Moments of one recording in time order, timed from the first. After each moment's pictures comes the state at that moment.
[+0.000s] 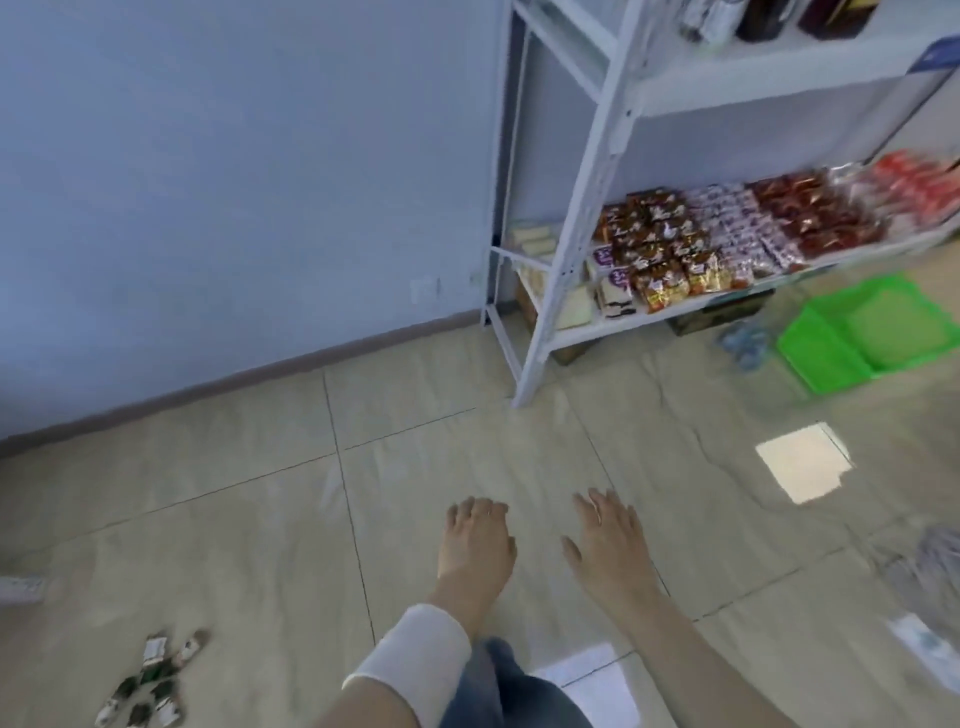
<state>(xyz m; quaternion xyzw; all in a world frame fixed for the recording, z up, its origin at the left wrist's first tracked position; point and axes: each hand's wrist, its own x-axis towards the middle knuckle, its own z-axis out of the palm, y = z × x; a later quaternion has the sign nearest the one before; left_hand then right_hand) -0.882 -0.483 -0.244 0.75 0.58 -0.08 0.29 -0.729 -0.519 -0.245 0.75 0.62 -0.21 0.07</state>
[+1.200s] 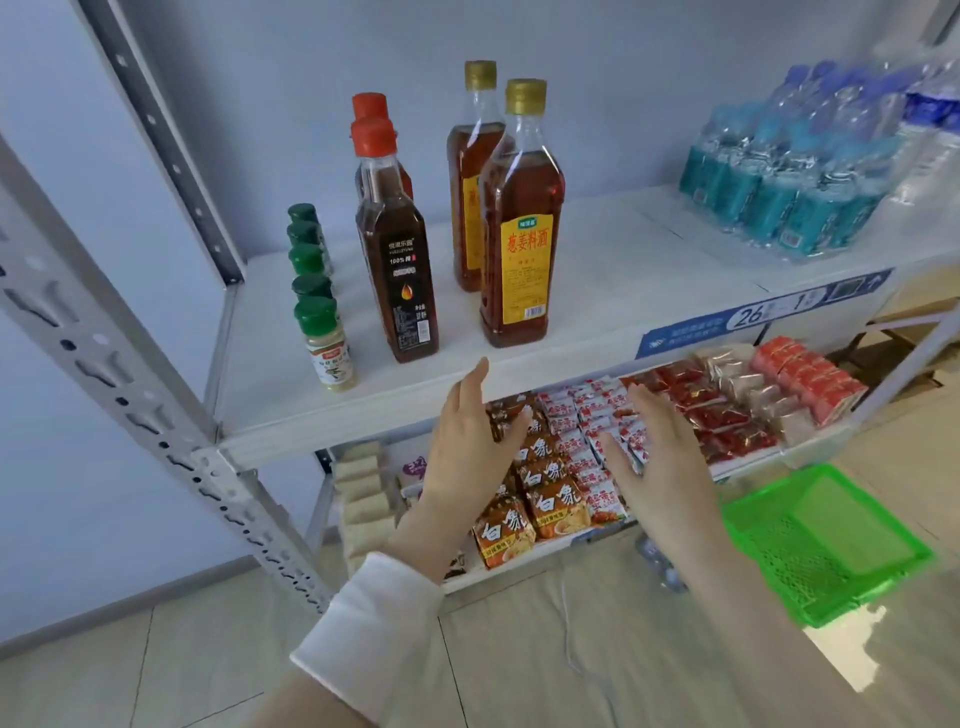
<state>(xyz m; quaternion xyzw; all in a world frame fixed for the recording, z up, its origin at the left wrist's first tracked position) -0.355 -0.086 -0.045 0.72 0.56 0.34 0.24 -0.186 -0.146 -0.053 0.72 0.61 -0.06 -0.32</state>
